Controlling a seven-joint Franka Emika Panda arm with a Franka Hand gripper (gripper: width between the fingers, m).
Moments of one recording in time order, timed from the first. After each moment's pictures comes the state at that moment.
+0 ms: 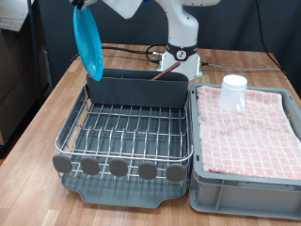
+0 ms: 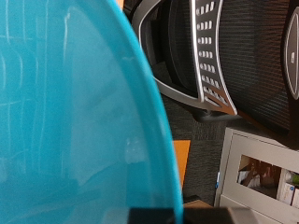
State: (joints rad) arm -0.03 -0.17 -0.24 -2.16 -0.85 2.17 0.77
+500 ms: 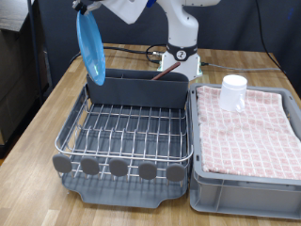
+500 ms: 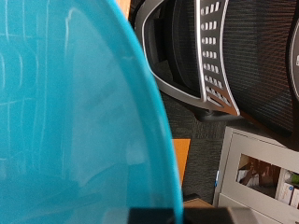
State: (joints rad) arm -0.02 -0.15 -0.22 -2.16 -0.85 2.16 0.78
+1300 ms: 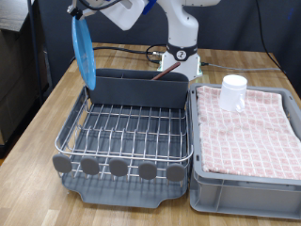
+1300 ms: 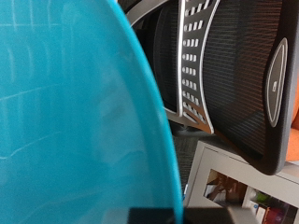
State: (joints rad) arm -0.02 -0.10 -0.24 -2.15 -0.96 2.24 0.75
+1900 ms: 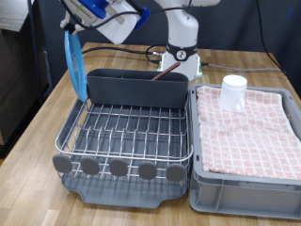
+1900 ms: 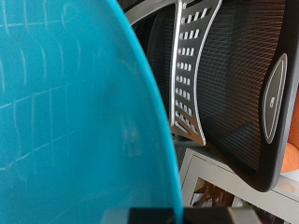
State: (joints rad) arm -0.02 -0.04 -0.27 -2.15 -1.03 2.32 0.77
